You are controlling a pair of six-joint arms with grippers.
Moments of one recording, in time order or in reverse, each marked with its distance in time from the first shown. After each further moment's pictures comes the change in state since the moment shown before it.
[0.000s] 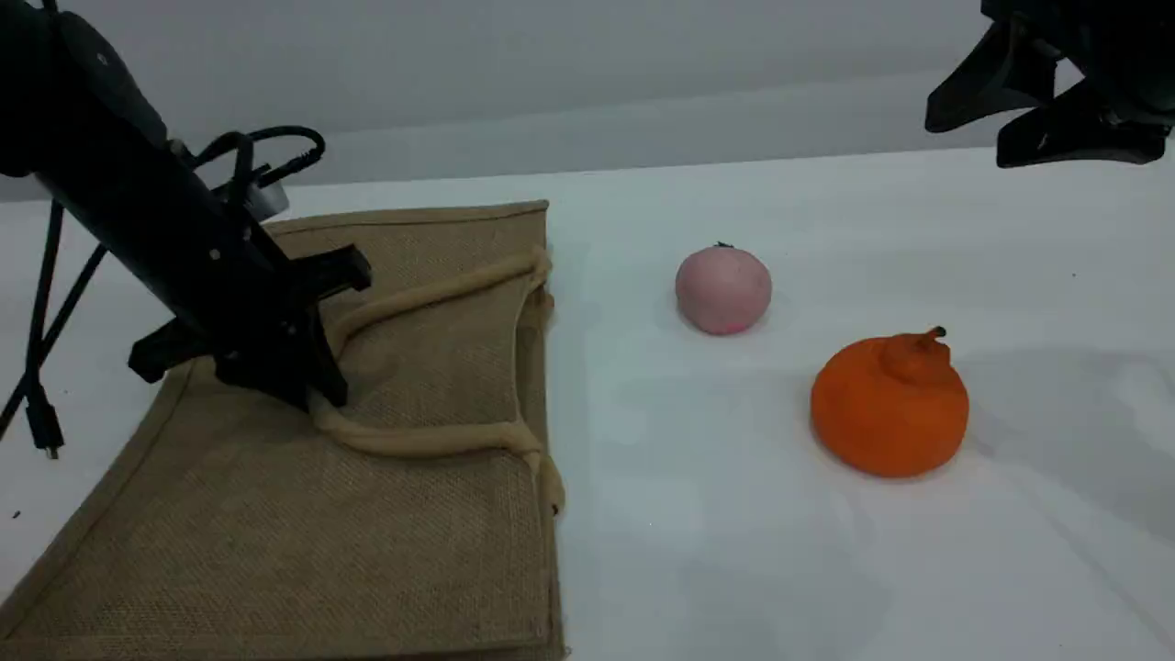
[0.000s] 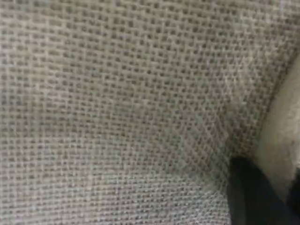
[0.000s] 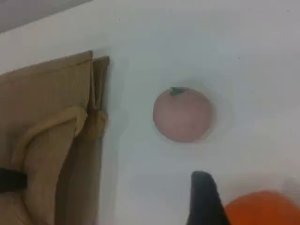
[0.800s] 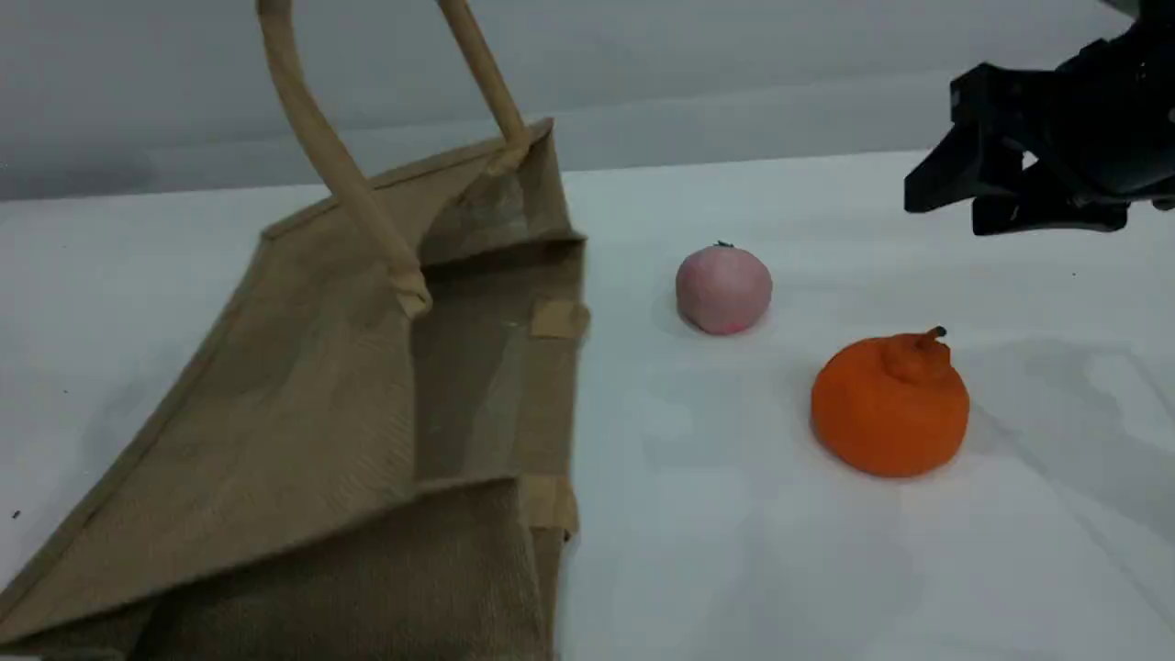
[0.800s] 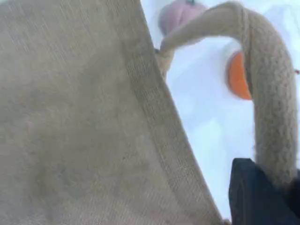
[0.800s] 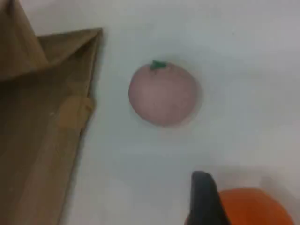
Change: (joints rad) left arm 0.000 -0.350 -0.430 -0.122 0.647 0.373; right arm 0.000 0.140 0.000 0.176 0.012 -0.306
